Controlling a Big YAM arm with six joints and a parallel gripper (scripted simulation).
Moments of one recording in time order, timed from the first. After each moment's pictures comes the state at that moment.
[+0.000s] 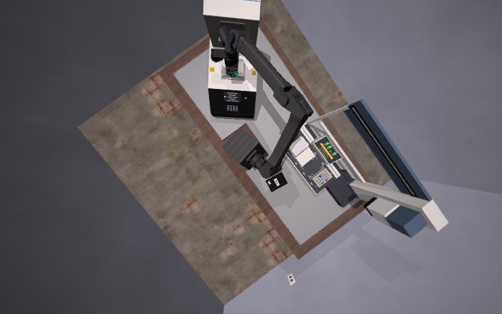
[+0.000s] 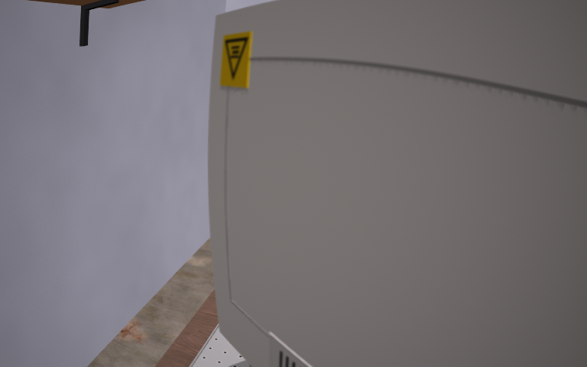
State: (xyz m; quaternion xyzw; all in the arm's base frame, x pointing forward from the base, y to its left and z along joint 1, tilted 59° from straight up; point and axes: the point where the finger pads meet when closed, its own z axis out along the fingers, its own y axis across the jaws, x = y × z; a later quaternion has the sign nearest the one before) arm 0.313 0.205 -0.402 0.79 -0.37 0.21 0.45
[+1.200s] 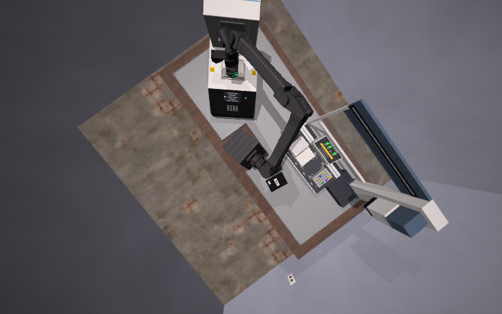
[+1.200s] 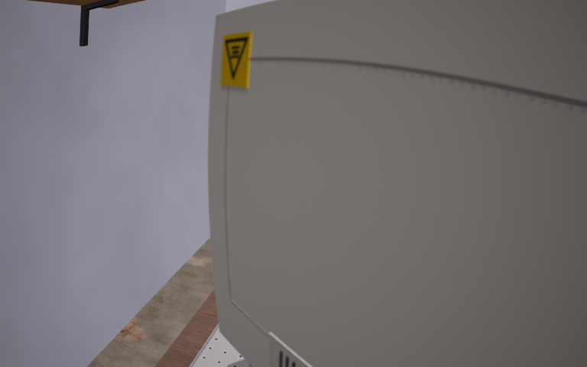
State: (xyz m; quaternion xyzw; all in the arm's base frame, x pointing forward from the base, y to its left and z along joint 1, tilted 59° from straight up) arm 0.312 0.200 -0.404 0.79 -0.37 0.21 0.45
